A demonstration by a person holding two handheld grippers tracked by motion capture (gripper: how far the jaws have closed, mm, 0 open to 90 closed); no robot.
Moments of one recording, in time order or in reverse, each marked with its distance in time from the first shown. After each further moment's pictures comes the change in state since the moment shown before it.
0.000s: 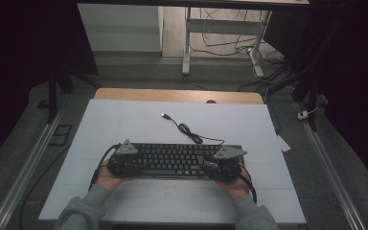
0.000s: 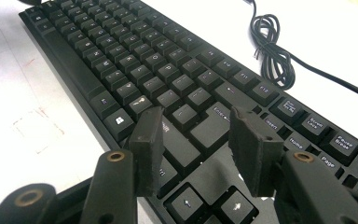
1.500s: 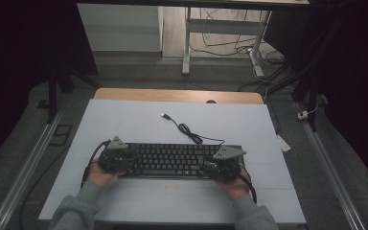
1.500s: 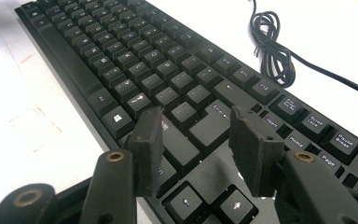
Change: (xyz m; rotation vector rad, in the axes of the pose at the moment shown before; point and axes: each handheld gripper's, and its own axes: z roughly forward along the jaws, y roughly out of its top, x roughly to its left) left arm 0.027 -0.011 -0.005 0.054 0.073 -0.052; right arm 0.000 0.000 0.001 0.012 -0.006 -0.004
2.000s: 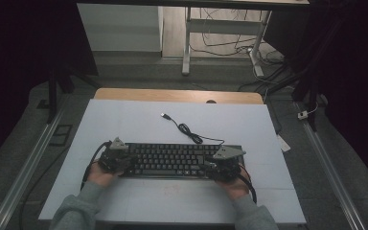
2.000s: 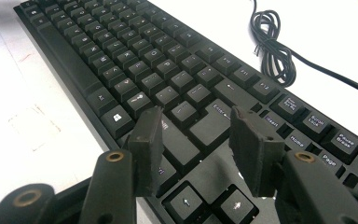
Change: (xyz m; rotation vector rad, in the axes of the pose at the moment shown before) left arm 0.005 -0.005 0.010 0.049 0.028 -0.002; right arm 0.000 0.000 0.001 0.001 -0.002 -0.001
